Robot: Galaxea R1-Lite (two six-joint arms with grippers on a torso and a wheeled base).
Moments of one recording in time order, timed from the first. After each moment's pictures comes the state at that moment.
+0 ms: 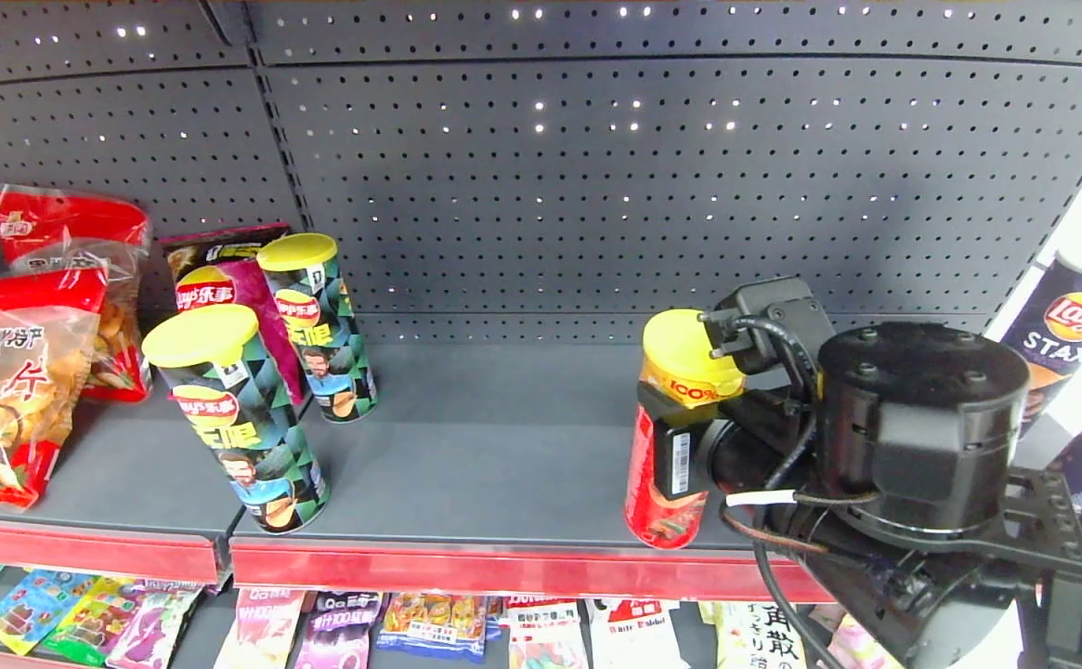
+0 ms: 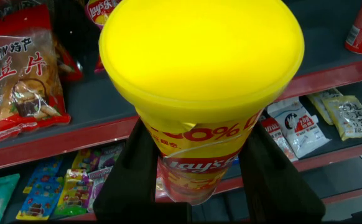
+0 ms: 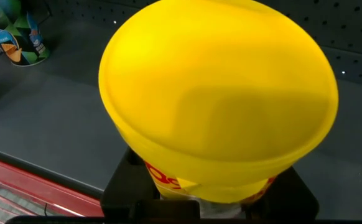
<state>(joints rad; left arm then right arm) -0.19 0.21 -0.54 0.43 0.00 0.16 0.94 1.66 -0.75 -0.63 -0.67 0.11</state>
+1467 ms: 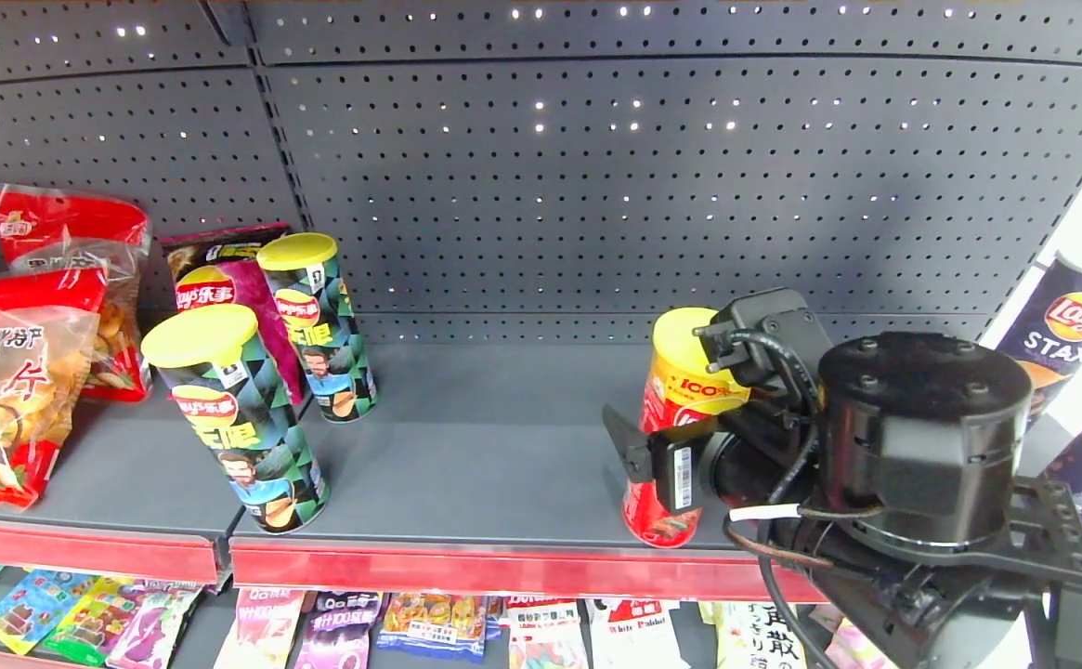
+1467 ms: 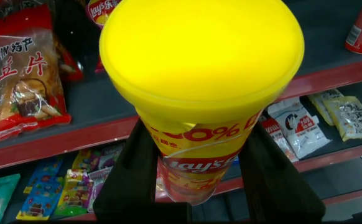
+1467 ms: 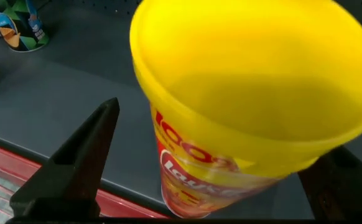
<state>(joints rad) -0.19 0.20 -0.53 0.43 0.00 0.16 0.96 1.65 -0.74 -0.62 -0.67 0.09</state>
